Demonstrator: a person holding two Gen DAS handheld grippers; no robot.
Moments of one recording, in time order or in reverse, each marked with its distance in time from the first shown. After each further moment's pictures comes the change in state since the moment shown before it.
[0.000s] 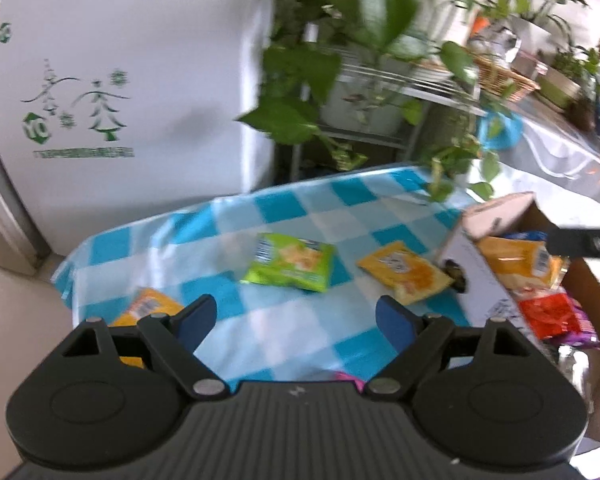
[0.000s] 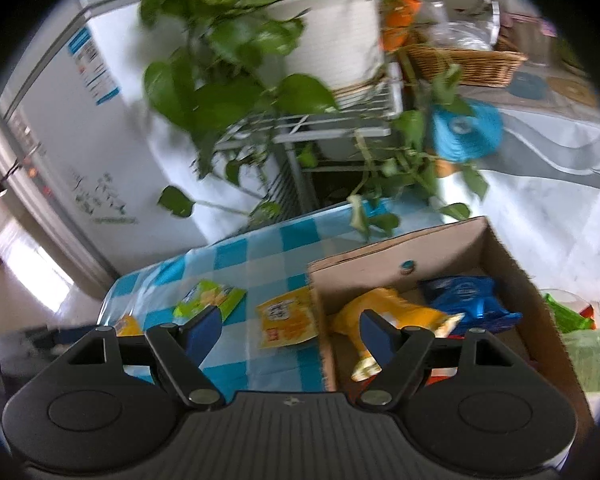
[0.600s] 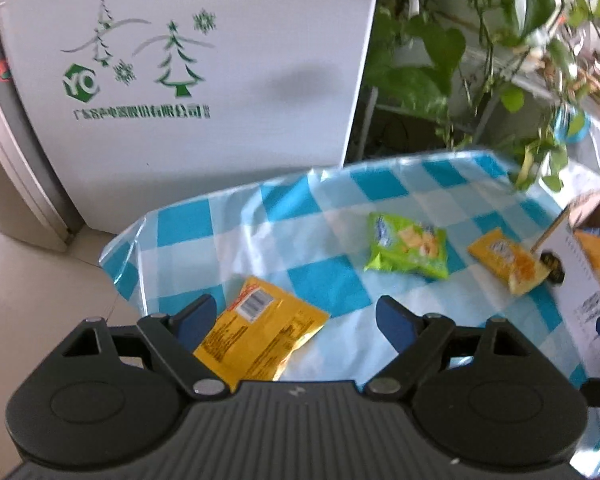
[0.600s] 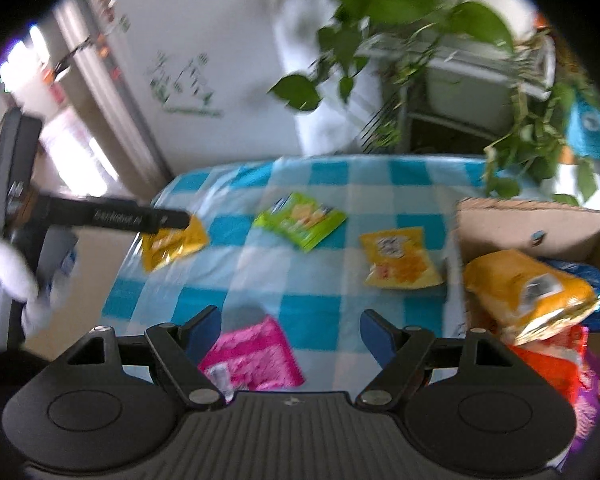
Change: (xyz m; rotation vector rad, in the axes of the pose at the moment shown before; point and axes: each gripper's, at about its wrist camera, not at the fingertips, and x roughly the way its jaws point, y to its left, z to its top) left arm 0.040 0.088 -0.003 -0.023 0.093 0.054; right arm 0.044 0.079 -0.044 -0.268 0.196 0.114
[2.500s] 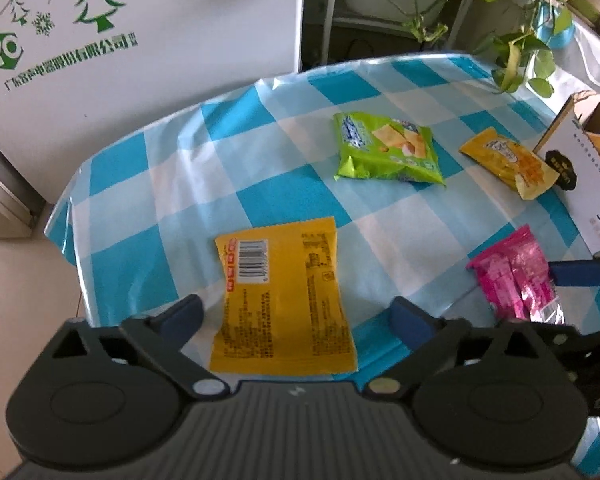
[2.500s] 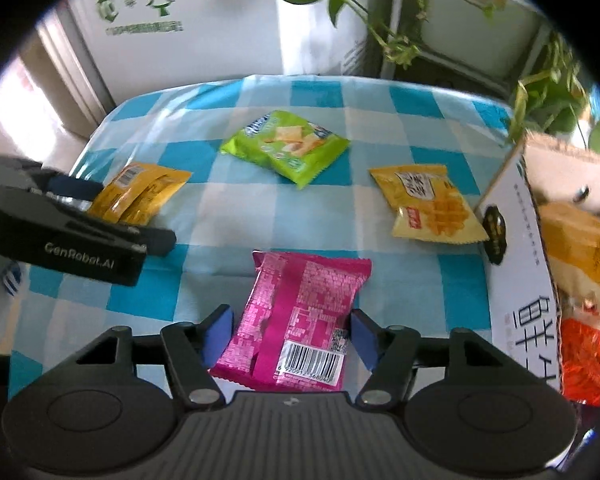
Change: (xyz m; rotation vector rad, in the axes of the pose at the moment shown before) left arm 0.050 -0.023 -0.021 0.129 0.193 -0.055; right arm 0.083 0.019 -0.003 0.046 0.171 -0.167
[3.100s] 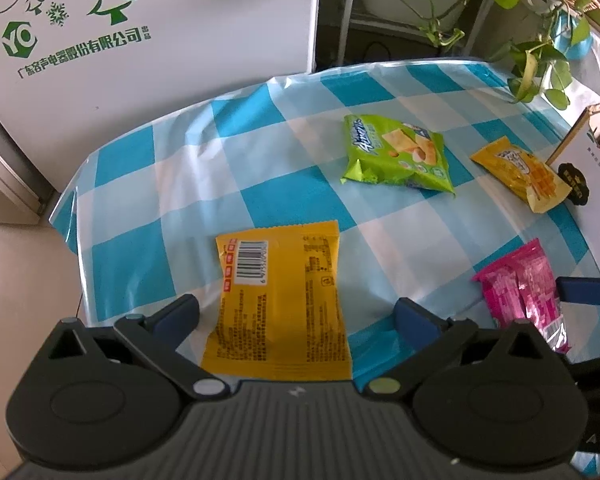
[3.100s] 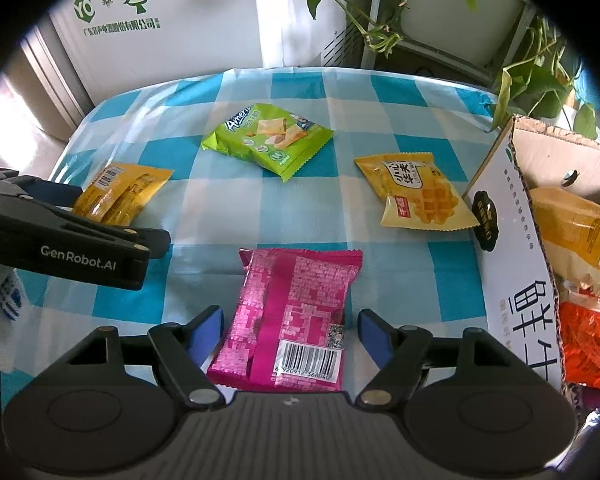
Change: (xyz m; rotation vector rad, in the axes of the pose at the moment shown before) left arm 0.002 -0.003 0.001 -0.056 -0.008 0.032; right arm 0.008 0.008 -0.002 0.014 0.008 -0.068
